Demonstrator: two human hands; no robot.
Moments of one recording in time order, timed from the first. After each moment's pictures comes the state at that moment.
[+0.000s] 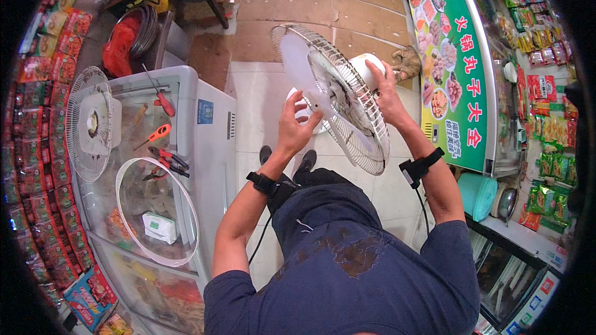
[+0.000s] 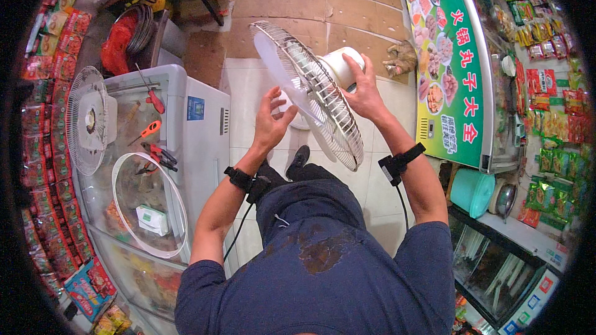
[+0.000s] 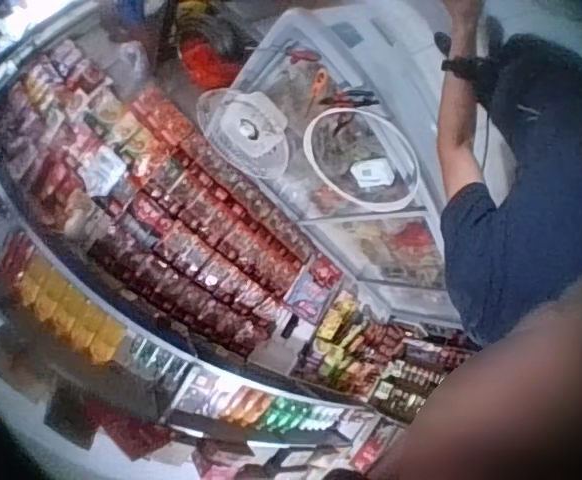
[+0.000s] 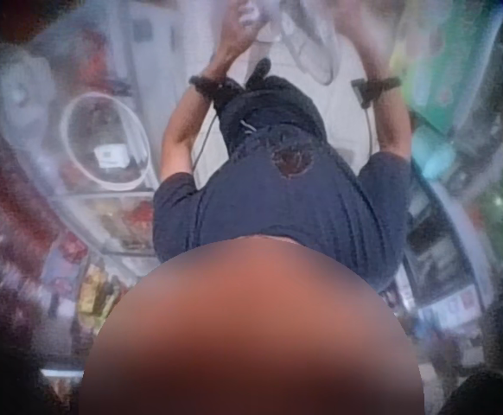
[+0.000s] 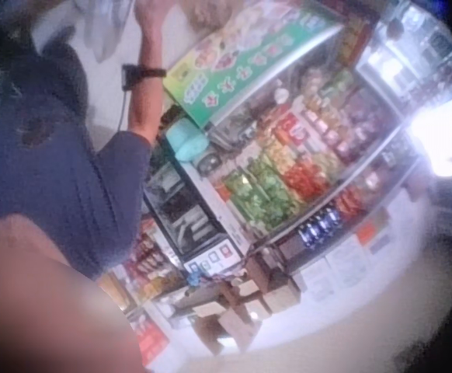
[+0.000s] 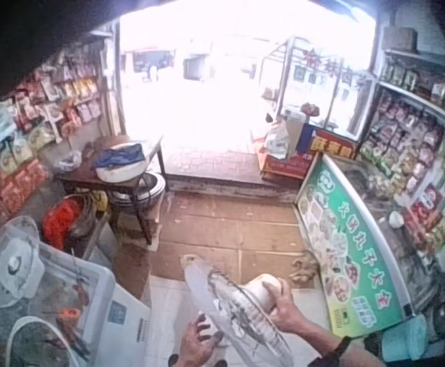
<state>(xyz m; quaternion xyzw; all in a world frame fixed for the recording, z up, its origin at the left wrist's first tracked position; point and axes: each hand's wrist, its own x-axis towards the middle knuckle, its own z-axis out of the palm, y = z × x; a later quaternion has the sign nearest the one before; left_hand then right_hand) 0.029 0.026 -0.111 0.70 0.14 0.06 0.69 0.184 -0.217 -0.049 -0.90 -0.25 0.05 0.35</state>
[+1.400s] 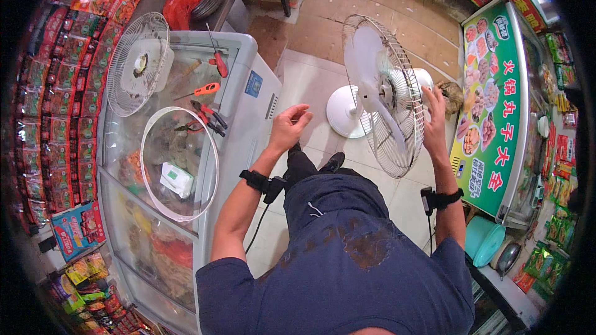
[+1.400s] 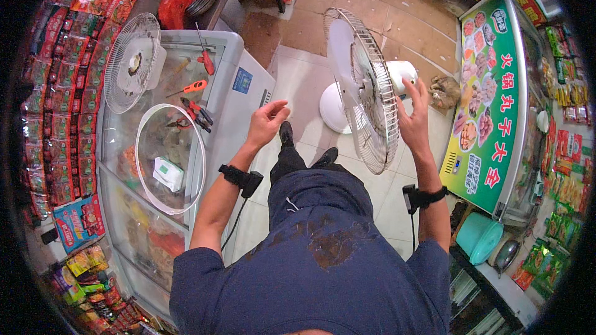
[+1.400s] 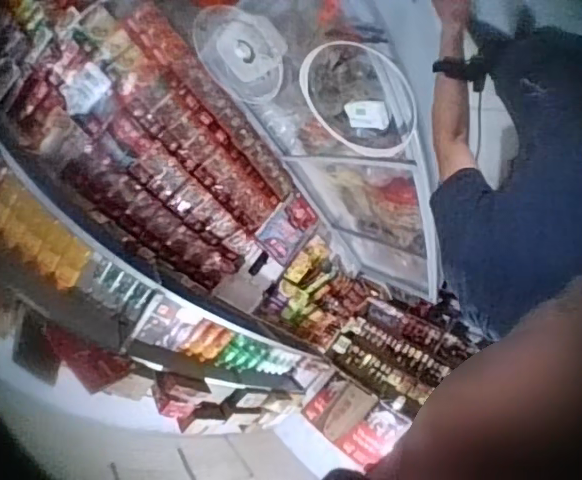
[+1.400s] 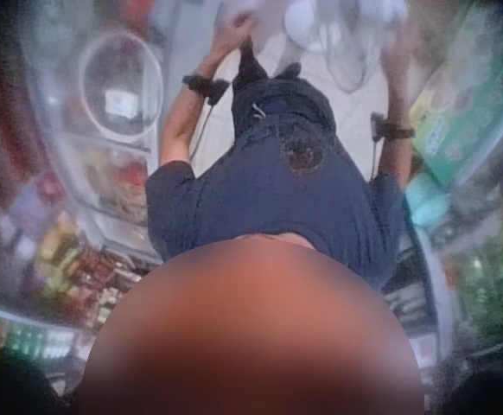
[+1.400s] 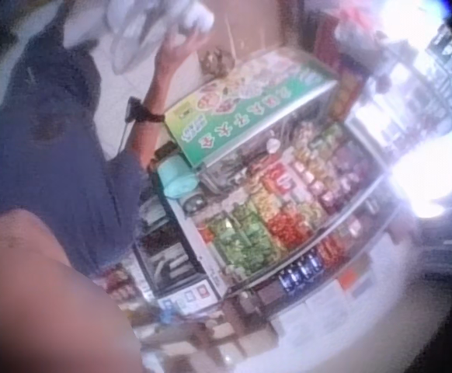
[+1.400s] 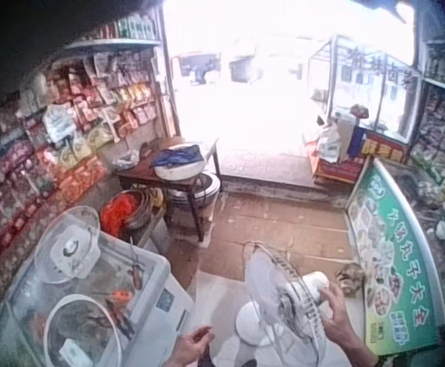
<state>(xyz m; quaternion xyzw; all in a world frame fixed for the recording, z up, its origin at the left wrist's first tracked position) -0.072 0.120 -0.104 0.75 0.24 0.06 0.62 0.141 -0.224 -0.019 -0.88 -0.26 0.01 0.41</state>
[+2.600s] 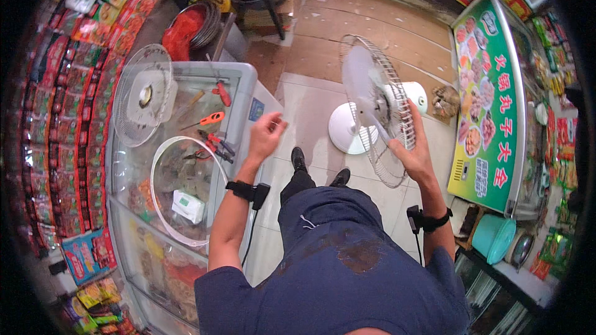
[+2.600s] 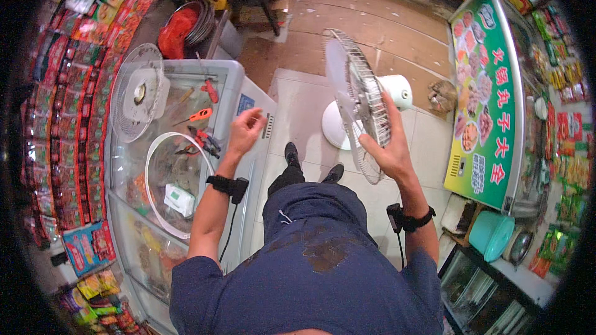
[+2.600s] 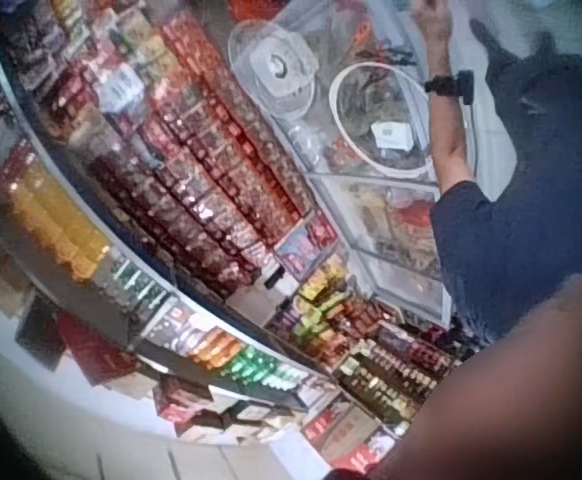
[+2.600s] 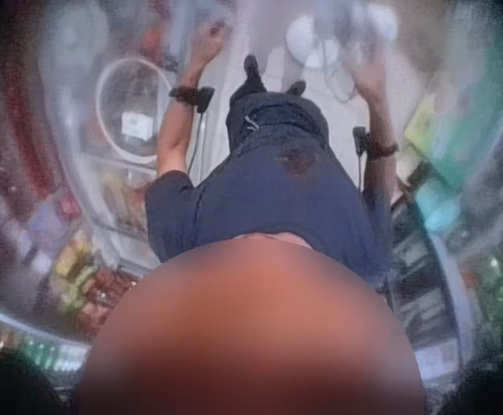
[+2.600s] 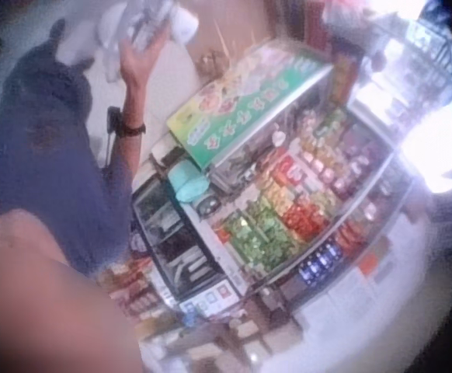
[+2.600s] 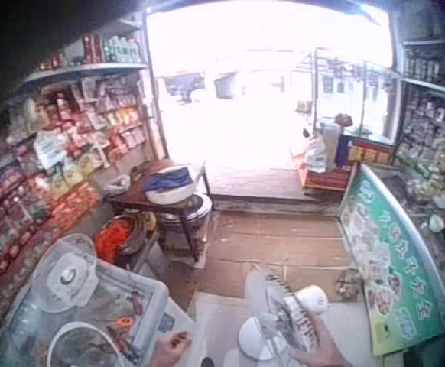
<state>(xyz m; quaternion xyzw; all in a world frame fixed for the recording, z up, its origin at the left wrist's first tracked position) -0.063 0.207 -0.105 0.81 0.20 0.14 0.53 0.075 -0.172 0.045 -0.74 -0.24 0.14 0.61</state>
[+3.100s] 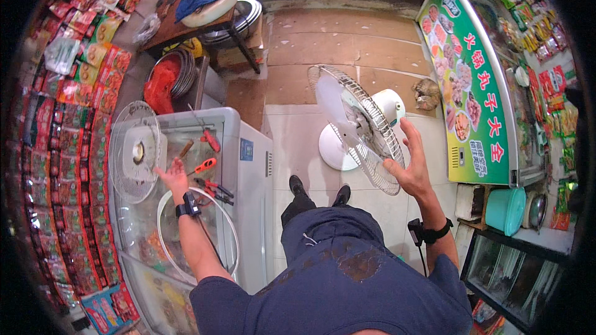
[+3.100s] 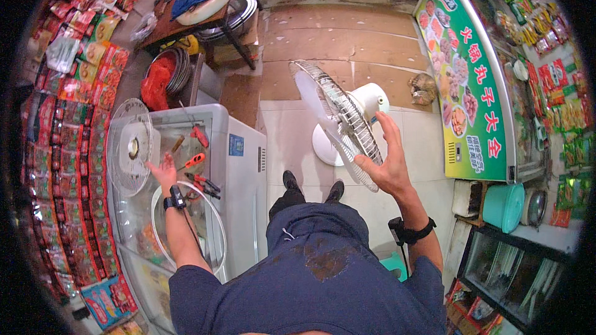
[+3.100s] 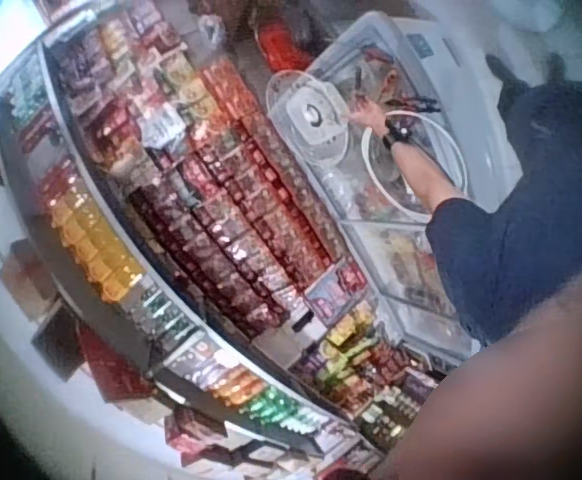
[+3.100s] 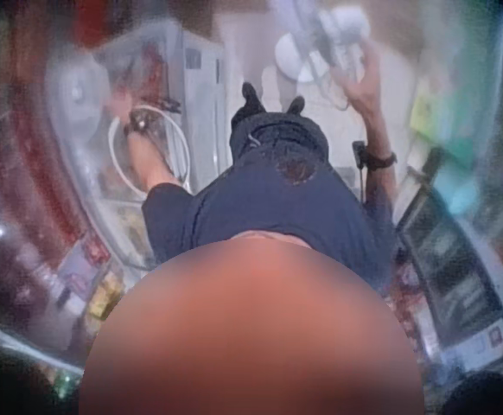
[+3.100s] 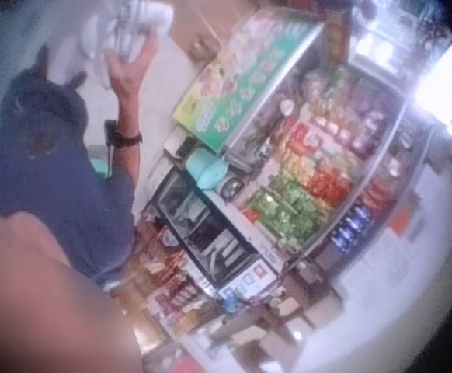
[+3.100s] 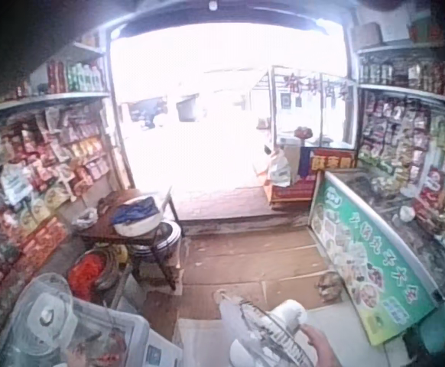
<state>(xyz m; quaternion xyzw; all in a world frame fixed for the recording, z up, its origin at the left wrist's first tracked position) -0.149 0.534 -0.149 0.21 0.40 0.39 0.80 0.057 -0.196 0.065 -0.84 -0.18 0.03 0.51</state>
